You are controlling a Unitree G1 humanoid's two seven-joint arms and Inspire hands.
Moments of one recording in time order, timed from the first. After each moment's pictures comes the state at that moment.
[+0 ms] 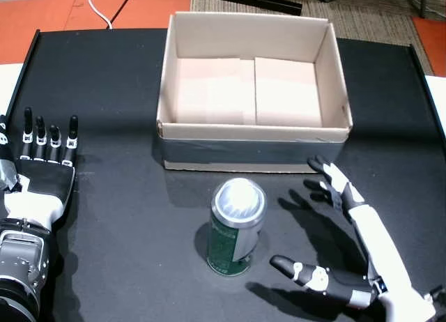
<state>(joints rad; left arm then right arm) -0.77 0.18 0.92 1.34 -0.75 0.06 -0.45 -0.33 -0.28 0.13 1.16 -0.42 -1.27 -0.15</state>
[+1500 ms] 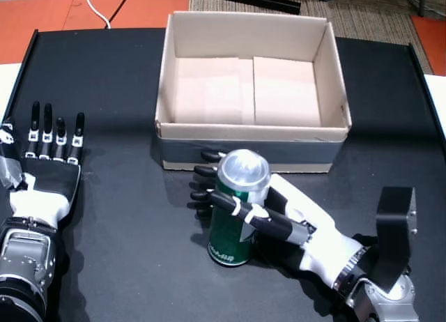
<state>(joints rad) -0.78 0.17 0.91 1.34 -0.75 0.04 -0.43 -0.60 -0.05 -0.11 1.29 0.06 -0.56 0.79</state>
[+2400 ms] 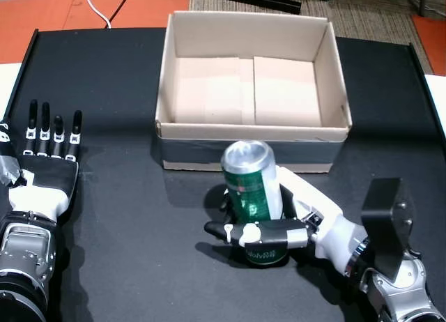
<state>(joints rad) -0.79 0.16 0.92 1.34 -0.75 0.02 -0.40 -0.62 -0.10 -0.08 1.30 -0.04 -0.65 0.65</state>
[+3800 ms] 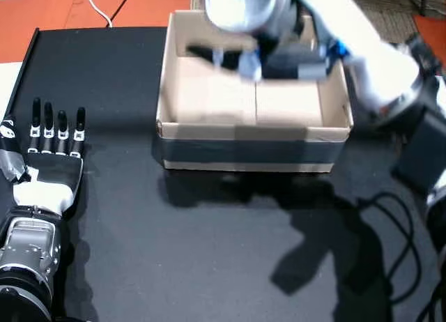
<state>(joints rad) -0.82 0.15 0.94 1.34 -0.76 0.03 -0.34 -1.09 -0.27 0.06 1.15 -0.32 -1.11 0.10</state>
